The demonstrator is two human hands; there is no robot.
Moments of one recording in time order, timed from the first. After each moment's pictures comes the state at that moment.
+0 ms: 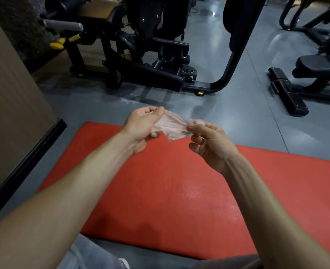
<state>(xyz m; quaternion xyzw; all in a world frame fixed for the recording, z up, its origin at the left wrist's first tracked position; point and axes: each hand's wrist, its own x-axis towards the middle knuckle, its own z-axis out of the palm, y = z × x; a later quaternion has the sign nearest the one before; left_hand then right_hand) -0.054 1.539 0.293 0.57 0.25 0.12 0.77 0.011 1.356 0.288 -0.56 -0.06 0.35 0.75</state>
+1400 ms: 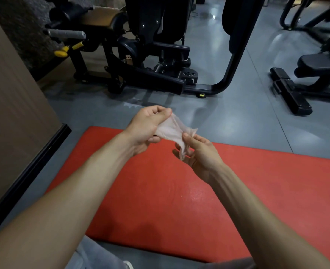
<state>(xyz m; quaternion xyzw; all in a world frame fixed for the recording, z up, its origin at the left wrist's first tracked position) -0.059 1.532 0.309 0.63 0.18 0.07 0.75 -0.008 1.374 0.258 -0.52 0.02 0.36 0.78</state>
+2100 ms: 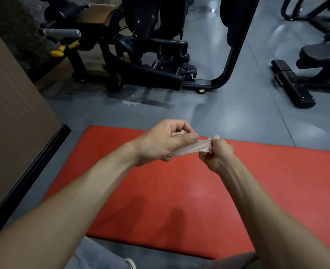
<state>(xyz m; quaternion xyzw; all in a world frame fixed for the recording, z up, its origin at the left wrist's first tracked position) -0.079 1.490 0.318 0.76 0.03 -0.08 0.64 0.041 1.347 0.223 -0.53 0.28 0.20 0.78</state>
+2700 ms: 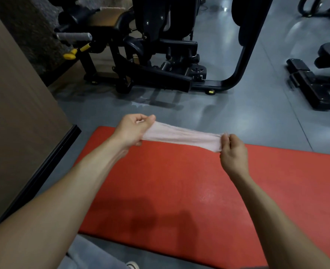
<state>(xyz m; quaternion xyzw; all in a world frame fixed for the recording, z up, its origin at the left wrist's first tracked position) -0.055 1.578 0.261 0.76 0.29 0.14 0.56 0.061 1.317 0.180 -0.86 -0.10 -0.03 0.49</state>
